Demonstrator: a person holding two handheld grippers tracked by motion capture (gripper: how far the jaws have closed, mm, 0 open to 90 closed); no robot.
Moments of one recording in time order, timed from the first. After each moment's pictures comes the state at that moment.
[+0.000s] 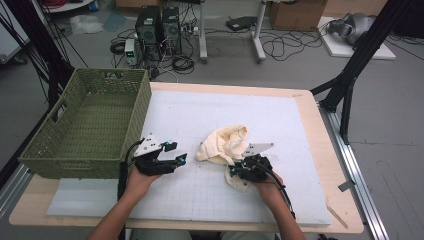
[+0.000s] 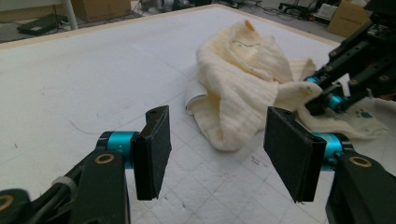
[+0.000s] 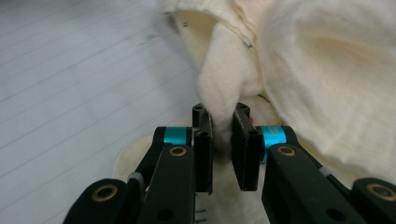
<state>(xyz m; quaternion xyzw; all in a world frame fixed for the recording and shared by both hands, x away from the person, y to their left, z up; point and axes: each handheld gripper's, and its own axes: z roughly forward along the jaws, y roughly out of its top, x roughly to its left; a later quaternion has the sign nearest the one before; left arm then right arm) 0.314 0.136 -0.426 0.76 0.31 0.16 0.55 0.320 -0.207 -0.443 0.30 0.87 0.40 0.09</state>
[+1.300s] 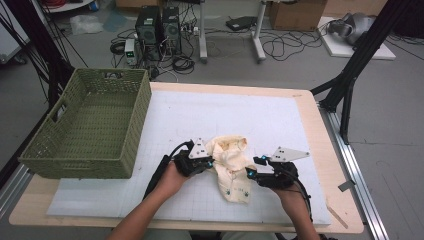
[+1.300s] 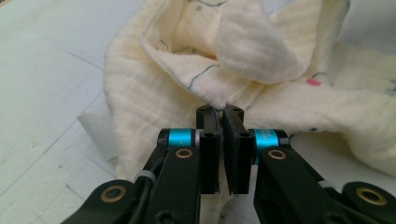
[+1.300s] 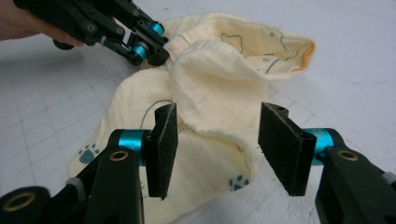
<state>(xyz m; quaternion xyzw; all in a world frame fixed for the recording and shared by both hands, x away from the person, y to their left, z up) 0.330 0.038 -0.435 0.86 0.21 0.15 0.44 0.285 -0.262 -0.415 0.32 0.82 0.46 0.13</state>
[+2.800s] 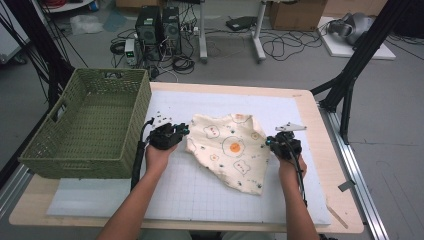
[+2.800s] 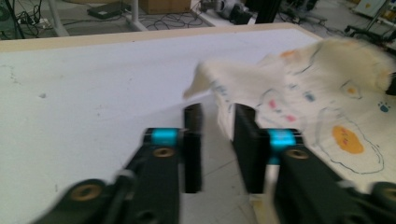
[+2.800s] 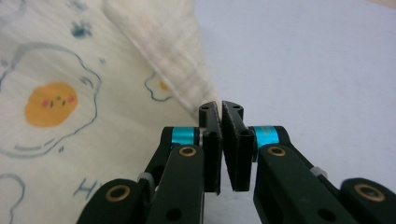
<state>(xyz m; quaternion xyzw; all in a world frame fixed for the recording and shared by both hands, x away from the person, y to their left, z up) 0.385 0.107 -0.427 0.70 0.43 0.20 0.53 0.370 -0.287 -0.424 0.49 0.76 0.33 0.25</state>
